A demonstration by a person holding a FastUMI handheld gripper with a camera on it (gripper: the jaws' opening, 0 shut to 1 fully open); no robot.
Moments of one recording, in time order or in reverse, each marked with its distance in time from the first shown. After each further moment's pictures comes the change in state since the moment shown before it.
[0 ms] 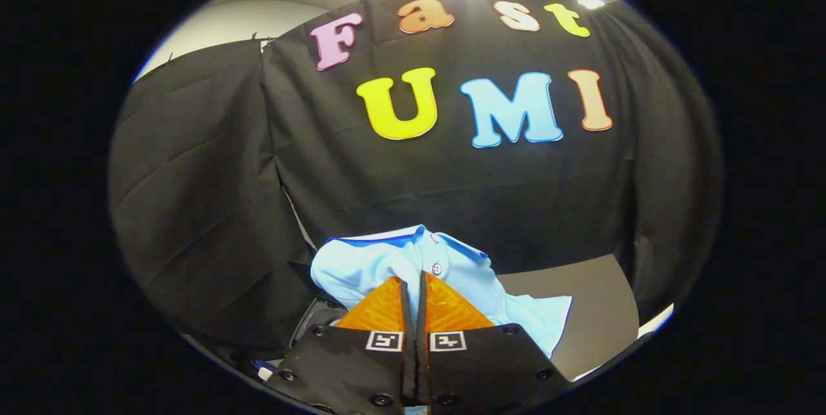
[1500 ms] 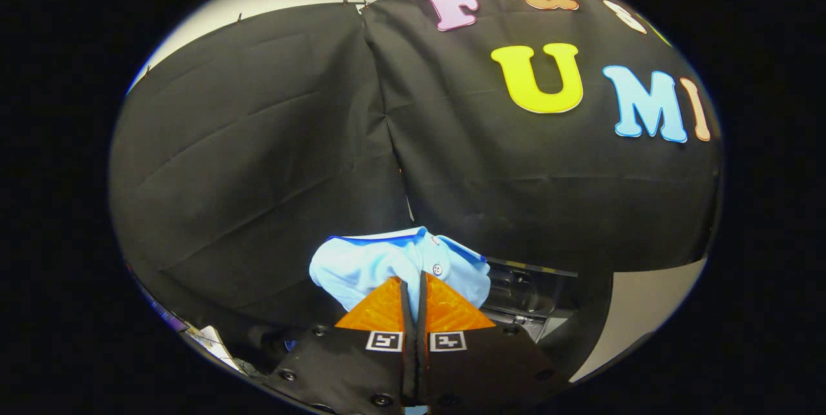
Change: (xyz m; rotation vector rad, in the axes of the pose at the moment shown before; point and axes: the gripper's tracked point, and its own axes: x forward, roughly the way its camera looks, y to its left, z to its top) arm 0.070 0.255 -0.067 -0.126 0.132 0.350
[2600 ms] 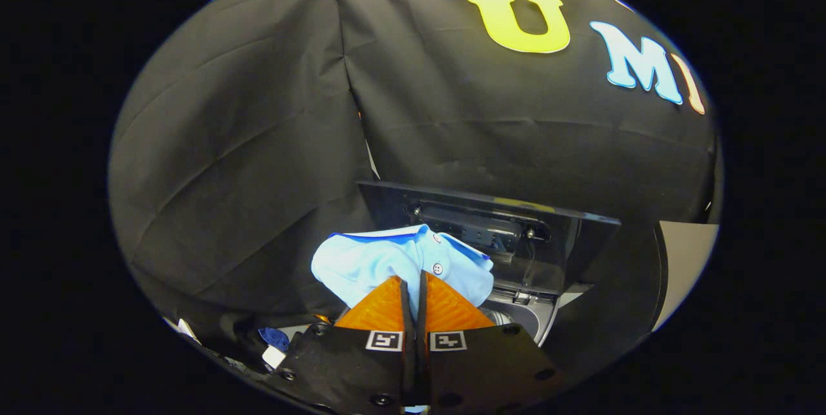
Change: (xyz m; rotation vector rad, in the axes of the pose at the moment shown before) arm 0.117 -0.053 -0.117 0.034 0.166 -0.143
